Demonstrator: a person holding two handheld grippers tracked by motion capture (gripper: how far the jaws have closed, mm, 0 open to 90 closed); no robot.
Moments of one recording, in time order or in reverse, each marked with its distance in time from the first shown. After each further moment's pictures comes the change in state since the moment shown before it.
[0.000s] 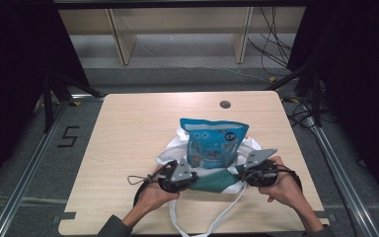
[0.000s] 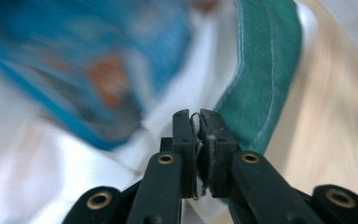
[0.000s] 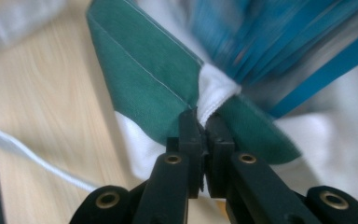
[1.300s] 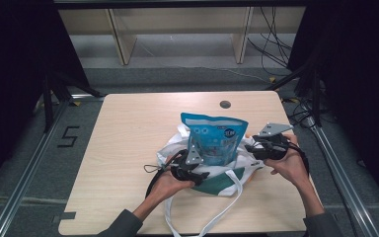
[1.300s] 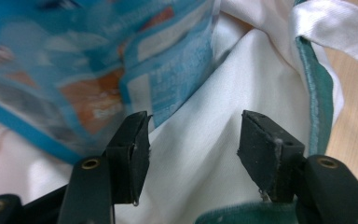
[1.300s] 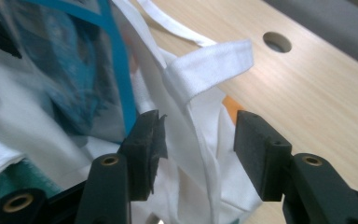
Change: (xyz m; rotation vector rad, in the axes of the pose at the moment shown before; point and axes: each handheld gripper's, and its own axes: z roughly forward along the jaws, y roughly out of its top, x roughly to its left) left arm 0.024 0.026 0.033 0.043 0.024 -0.151; right arm -0.072 0.009 -0.015 -0.109 -0.286 0.128
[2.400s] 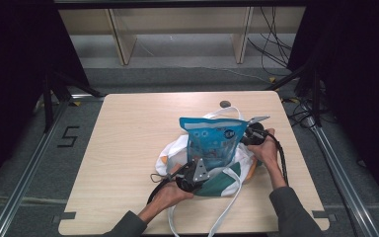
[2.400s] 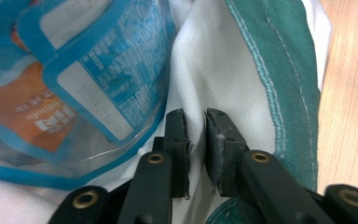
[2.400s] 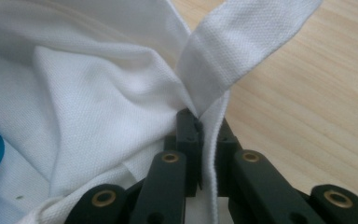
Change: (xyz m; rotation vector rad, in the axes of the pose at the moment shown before) left arm -0.023 -0.011 0.002 0.043 0.013 0.214; right arm -0.036 -0.011 0.110 0.137 -0.012 0.232
